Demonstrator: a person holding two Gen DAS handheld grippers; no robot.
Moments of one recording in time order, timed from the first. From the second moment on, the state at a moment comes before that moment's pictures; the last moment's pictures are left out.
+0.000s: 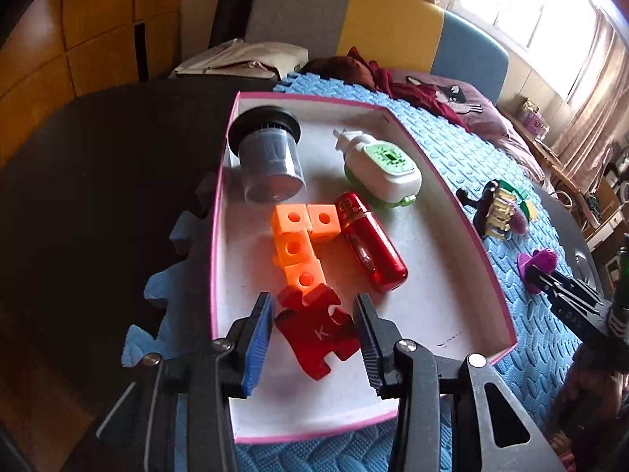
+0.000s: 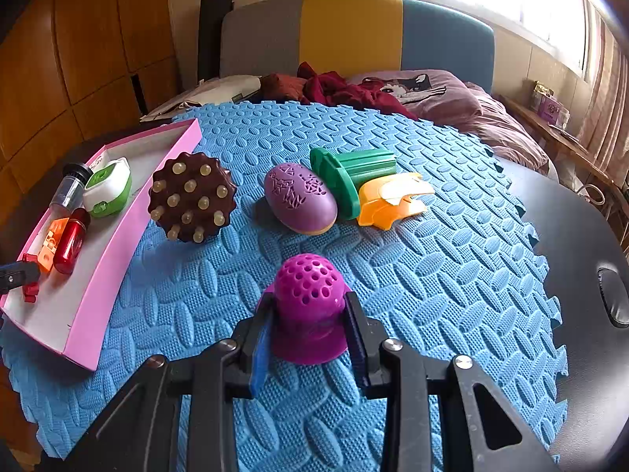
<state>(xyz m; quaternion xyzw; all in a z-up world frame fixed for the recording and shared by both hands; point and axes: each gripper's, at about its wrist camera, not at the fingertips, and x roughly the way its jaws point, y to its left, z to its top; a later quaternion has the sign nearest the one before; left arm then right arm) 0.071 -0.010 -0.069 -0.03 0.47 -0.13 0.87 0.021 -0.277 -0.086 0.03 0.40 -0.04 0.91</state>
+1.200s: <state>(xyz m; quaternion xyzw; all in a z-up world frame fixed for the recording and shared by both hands) 0.017 0.022 -0.006 -0.03 0.35 -0.05 0.94 0.033 -0.275 -0.073 0.05 0.40 -0.08 0.91</state>
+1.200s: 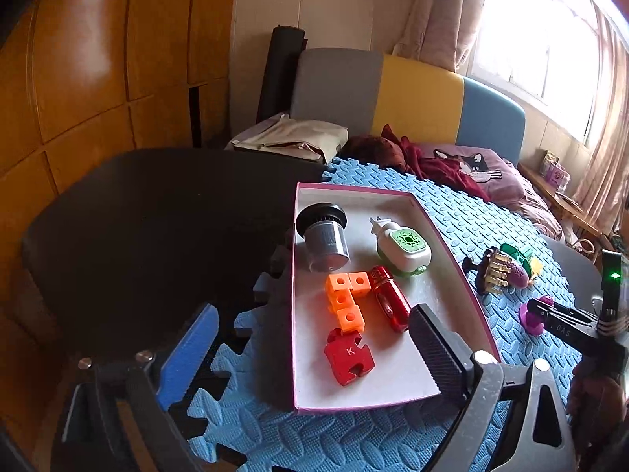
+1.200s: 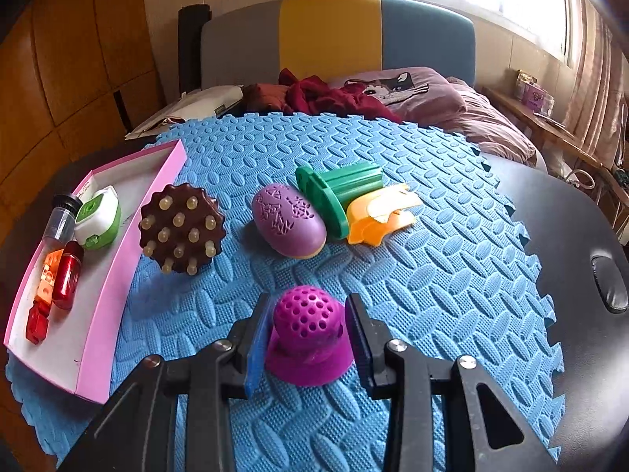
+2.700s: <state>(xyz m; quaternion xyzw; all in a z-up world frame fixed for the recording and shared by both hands) 0.021 0.026 -0.011 -0.03 0.38 -0.02 0.92 0.022 -0.206 -0.024 0.02 0.35 0.02 0.94</state>
